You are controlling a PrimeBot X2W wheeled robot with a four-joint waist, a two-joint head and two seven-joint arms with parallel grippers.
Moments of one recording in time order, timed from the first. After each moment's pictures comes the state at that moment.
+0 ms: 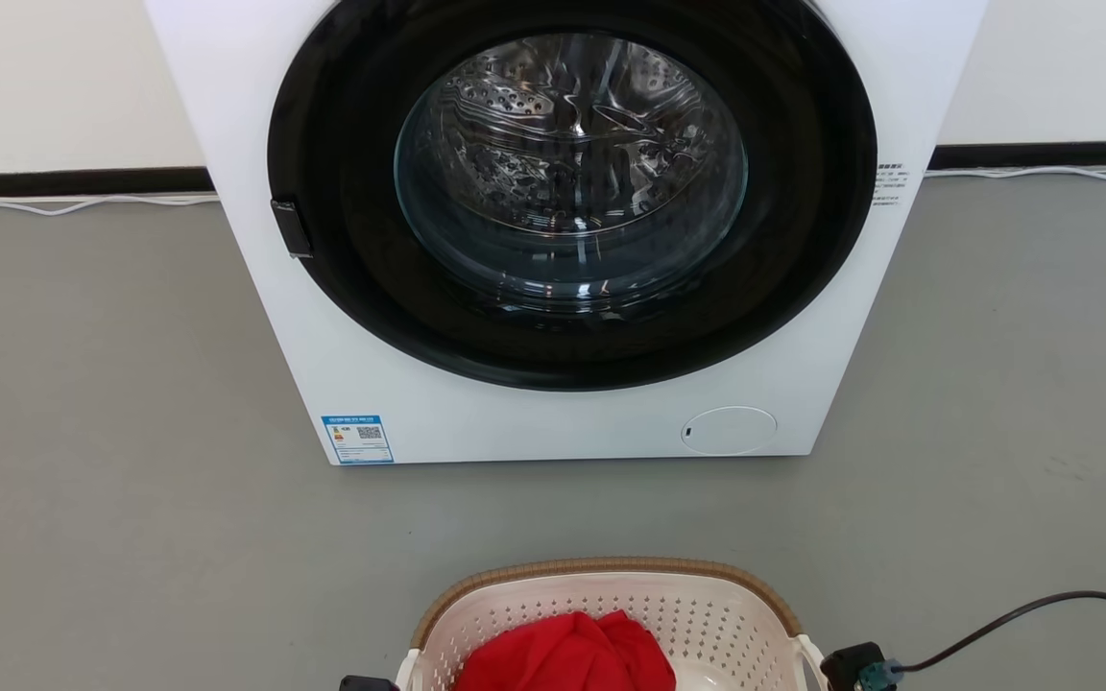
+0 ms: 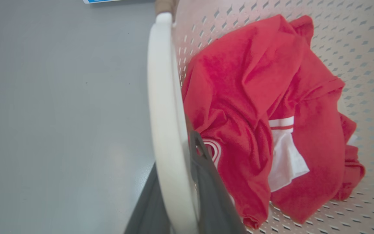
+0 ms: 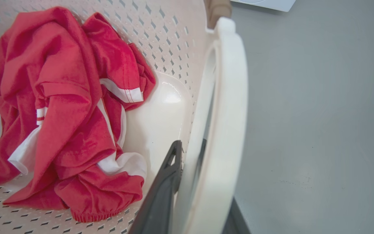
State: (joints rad) left arm -0.32 0.04 -0.90 1.22 -0.83 0.00 -0.19; right arm -0.35 -0.06 0.63 1.24 0.49 0.11 -0.02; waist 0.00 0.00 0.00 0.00
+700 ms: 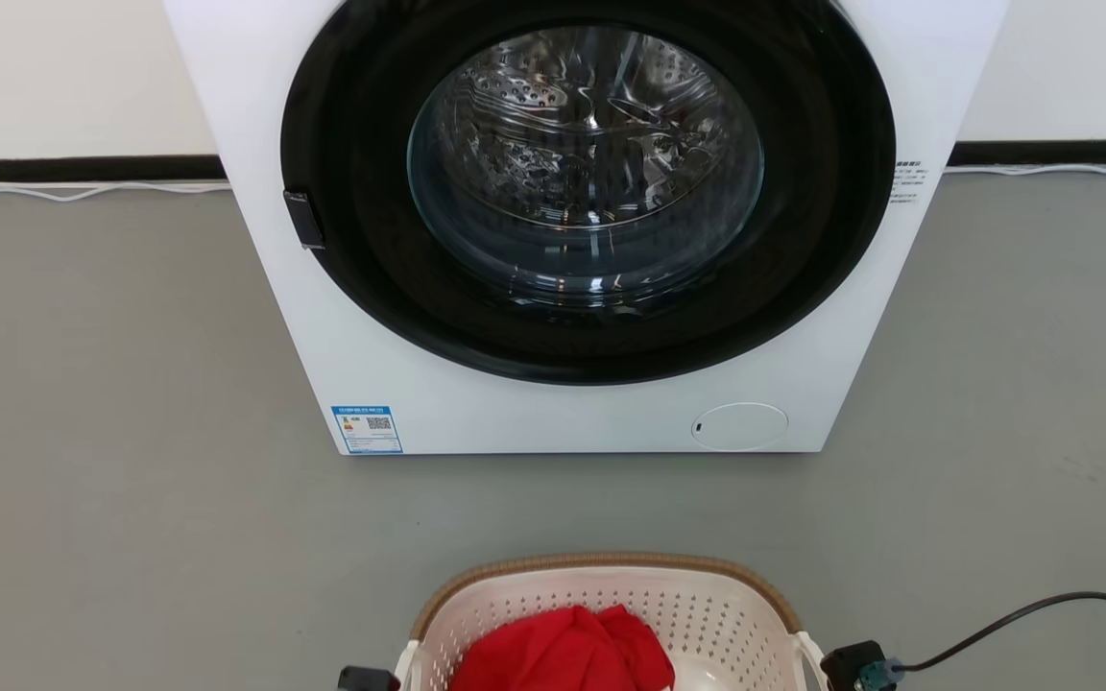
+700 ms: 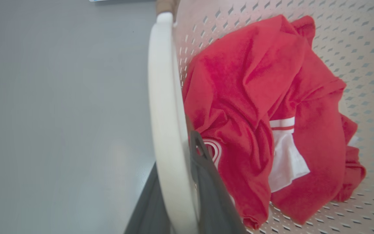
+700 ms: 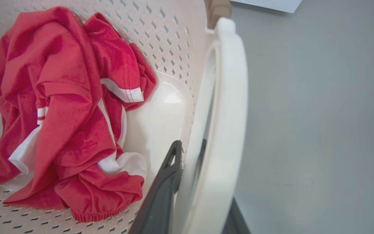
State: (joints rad) left arm -0.35 0.04 -0.97 1.24 -0.89 0.00 -0.19; right arm -0.35 -0.06 0.64 1.25 0.51 0.11 -0.04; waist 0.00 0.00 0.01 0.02
